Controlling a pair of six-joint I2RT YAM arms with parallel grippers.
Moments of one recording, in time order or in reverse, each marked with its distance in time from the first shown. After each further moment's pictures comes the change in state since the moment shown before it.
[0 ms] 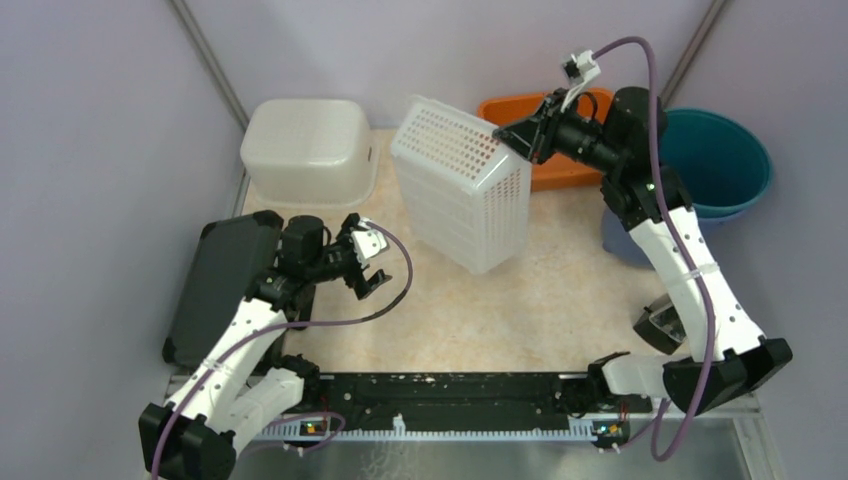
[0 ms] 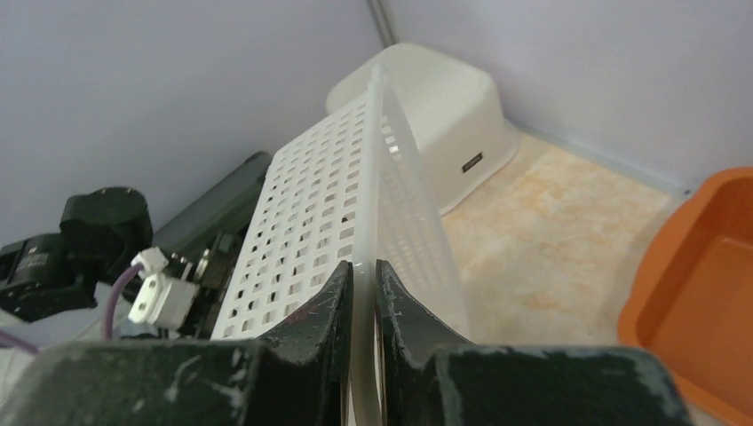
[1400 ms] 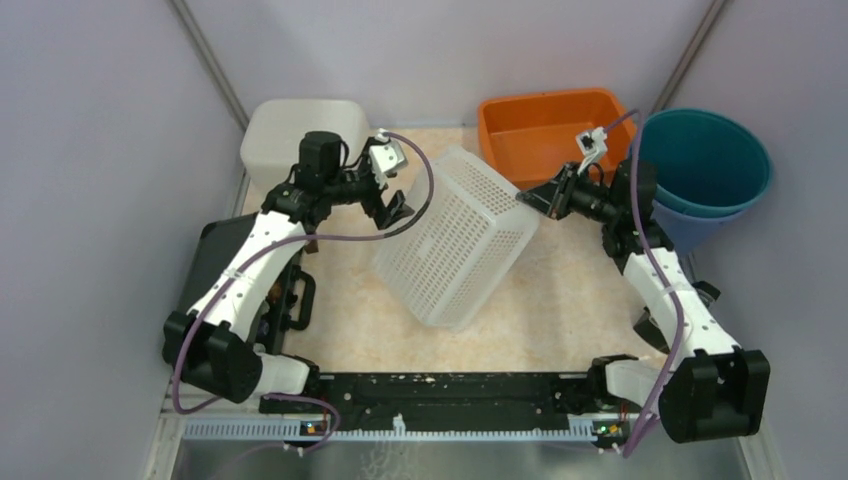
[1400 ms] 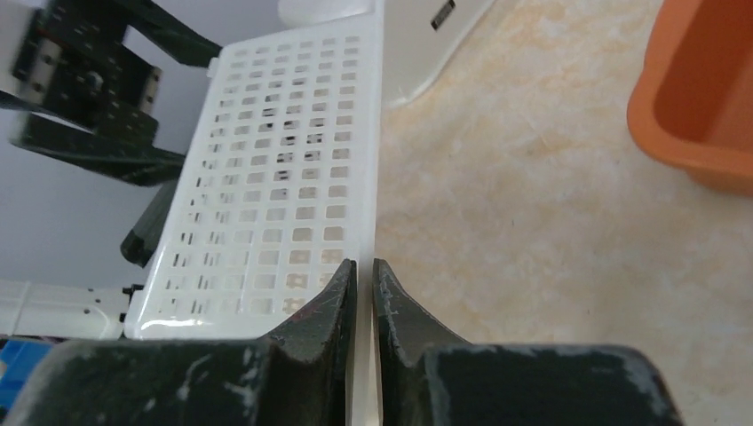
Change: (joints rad) left arm 0.000 0.478 0.602 -0.111 0.106 -0.057; right arm -0.256 -0.174 -0.678 0.371 -0.256 0.187
